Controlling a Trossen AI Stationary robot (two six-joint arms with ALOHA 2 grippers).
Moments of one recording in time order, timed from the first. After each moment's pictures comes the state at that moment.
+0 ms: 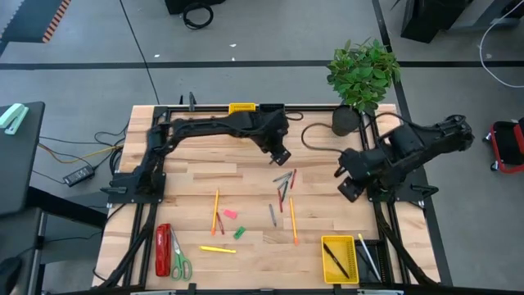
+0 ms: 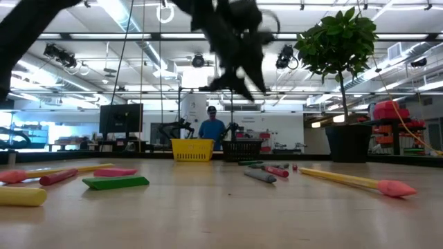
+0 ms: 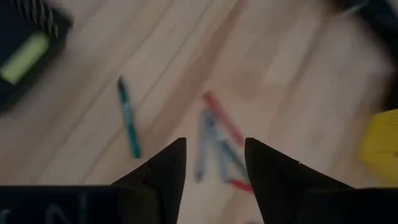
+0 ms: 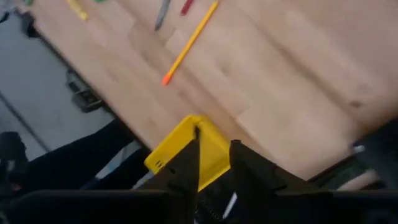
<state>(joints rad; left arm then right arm) 0.23 2.06 1.83 -0.76 0.15 -0.47 0.39 1.18 1.43 -1.41 -0.10 1.27</state>
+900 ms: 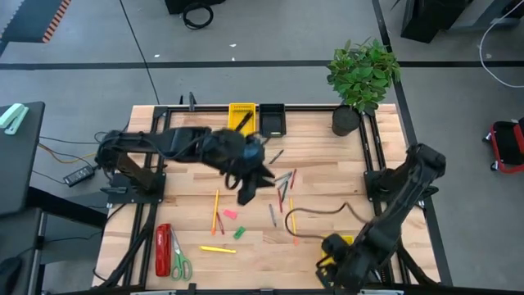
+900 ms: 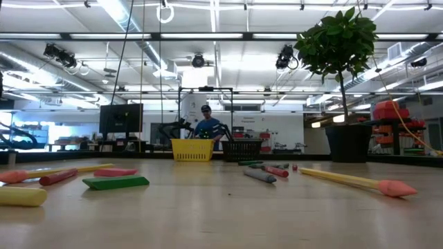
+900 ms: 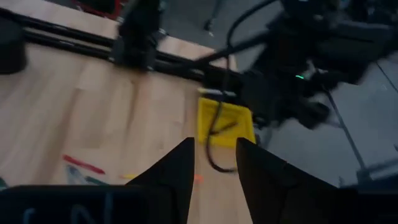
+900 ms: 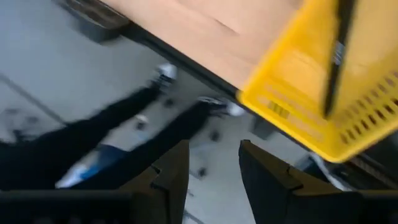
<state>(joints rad) -0.15 1.63 1.85 -0.73 0.06 -0.36 0.89 1.72 1.43 -0.84 -0.05 1.99</state>
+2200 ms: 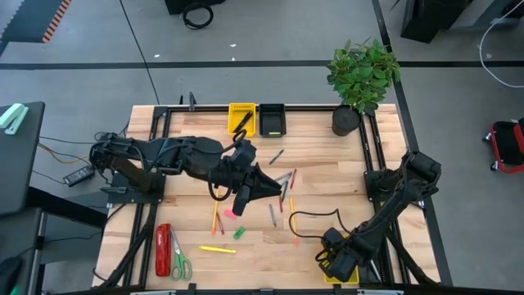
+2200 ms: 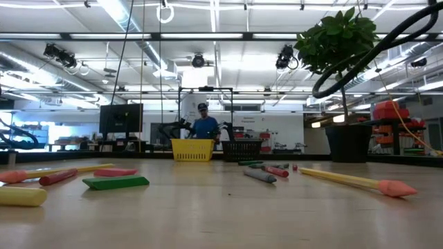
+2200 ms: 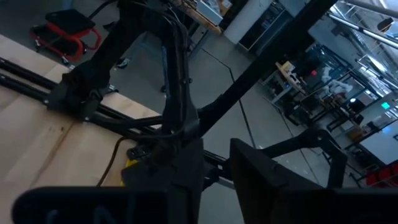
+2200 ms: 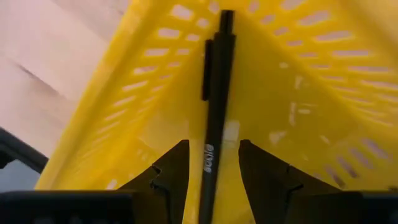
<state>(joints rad) -0.27 1.60 1.85 -0.42 -0.05 -0.68 0.89 1.79 1.02 -0.61 -0.02 1.84</state>
